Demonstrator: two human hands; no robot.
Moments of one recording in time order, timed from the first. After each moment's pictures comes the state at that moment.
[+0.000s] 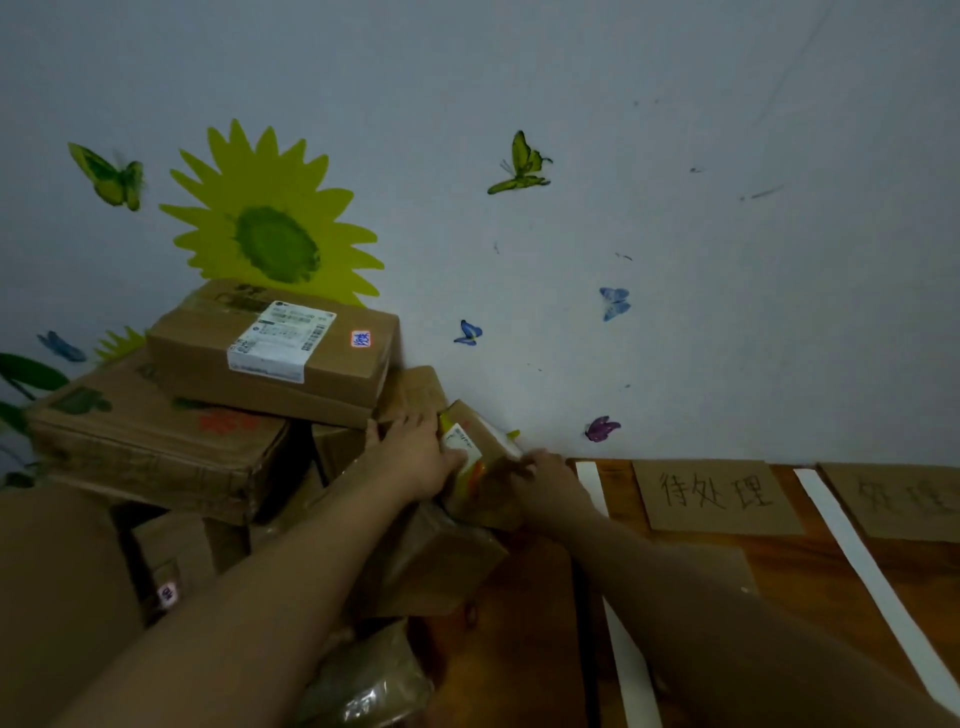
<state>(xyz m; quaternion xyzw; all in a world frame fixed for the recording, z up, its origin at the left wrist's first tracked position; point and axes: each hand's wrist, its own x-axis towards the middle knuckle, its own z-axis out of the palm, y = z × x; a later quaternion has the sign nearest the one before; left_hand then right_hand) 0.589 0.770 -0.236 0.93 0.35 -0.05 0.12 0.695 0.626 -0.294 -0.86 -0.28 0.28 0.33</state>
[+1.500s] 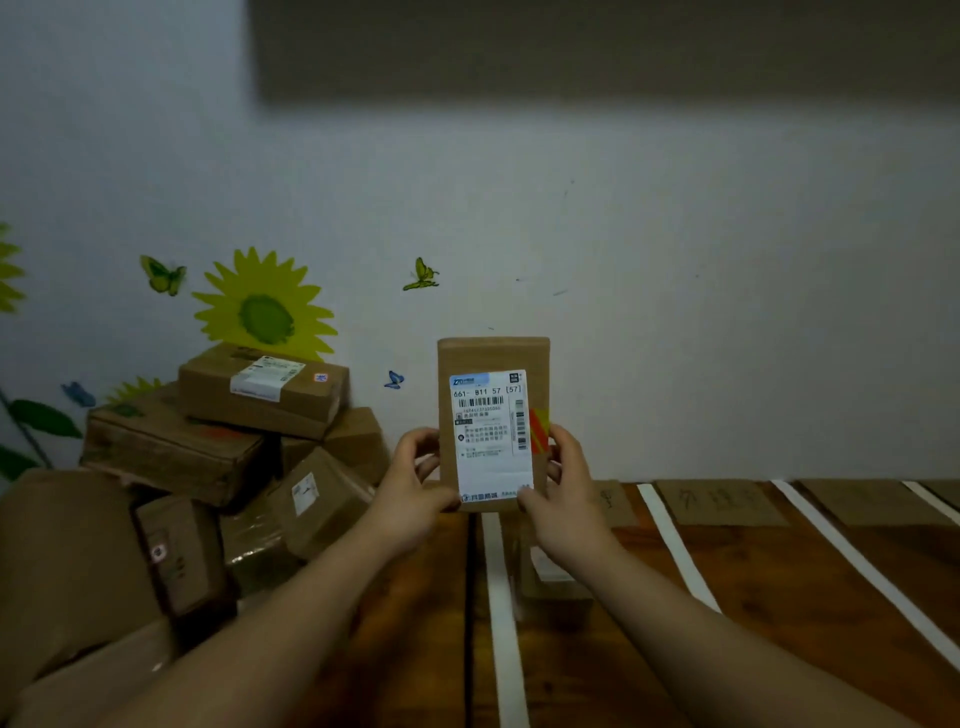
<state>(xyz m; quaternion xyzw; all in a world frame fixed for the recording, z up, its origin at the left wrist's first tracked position) 0.506 0.542 -0.161 0.71 0.19 0.24 0.64 0.606 0.388 -0.168 -0.74 -0.28 0.11 0.60</state>
